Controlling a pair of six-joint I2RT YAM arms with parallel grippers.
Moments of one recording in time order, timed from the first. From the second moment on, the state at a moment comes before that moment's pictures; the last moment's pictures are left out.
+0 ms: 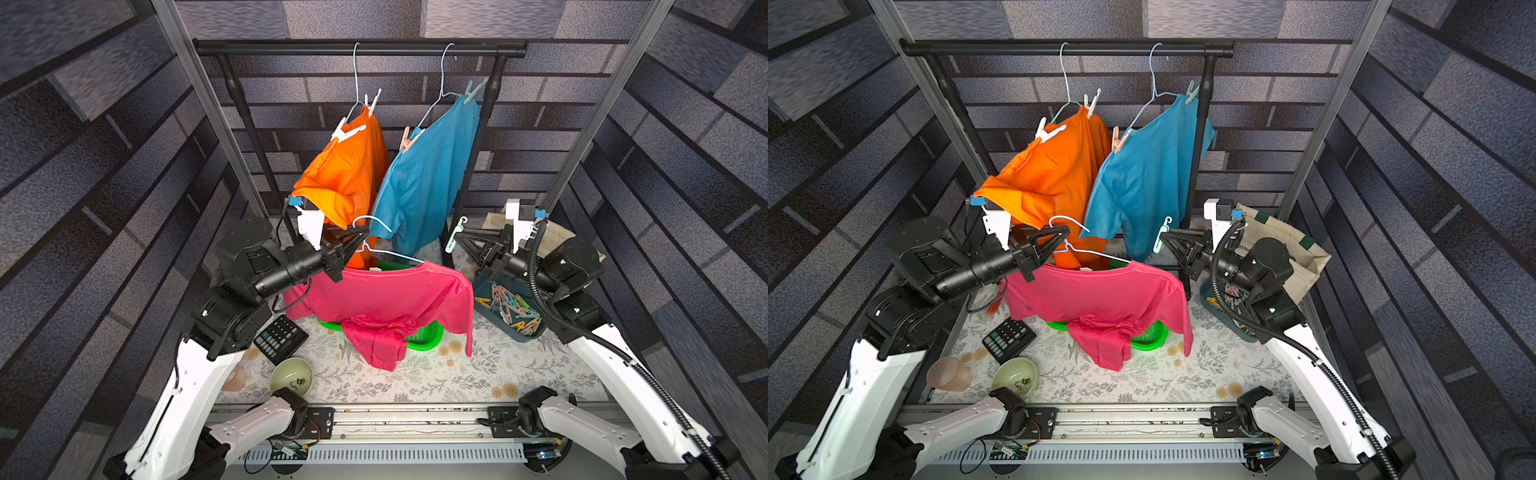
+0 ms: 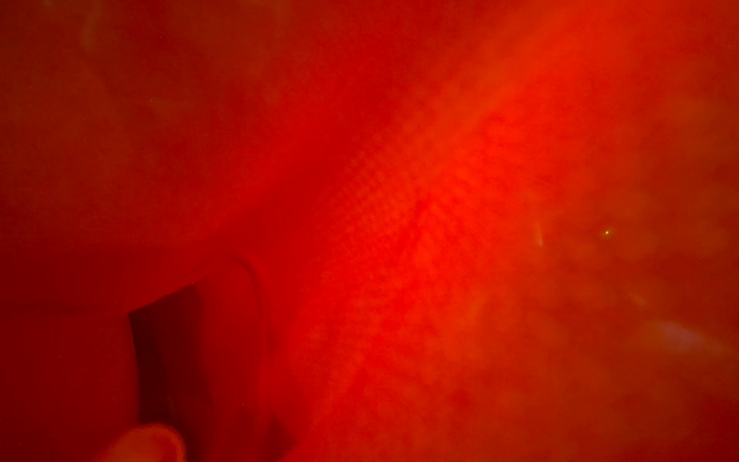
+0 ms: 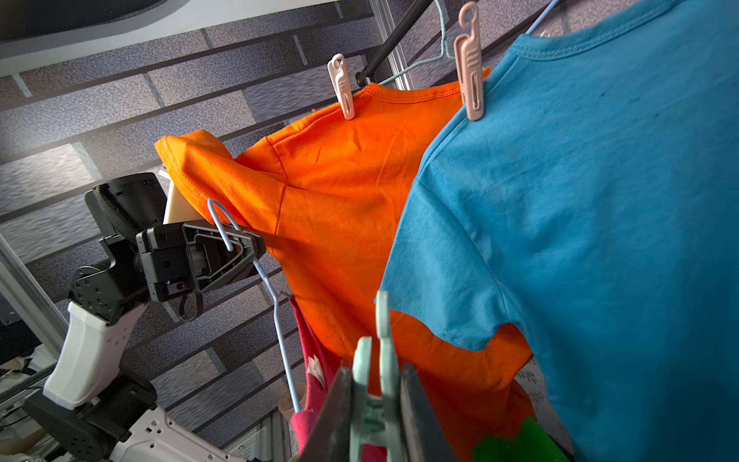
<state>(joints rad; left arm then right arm) -0.52 1.02 1.61 -0.62 0.42 -0.21 0.45 0.97 1.09 0.11 -0.68 0.52</state>
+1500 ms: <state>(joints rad) -0.50 1.09 1.65 -0.57 0.47 -0.30 0.45 0.88 1.07 0.15 -0.79 0.59</state>
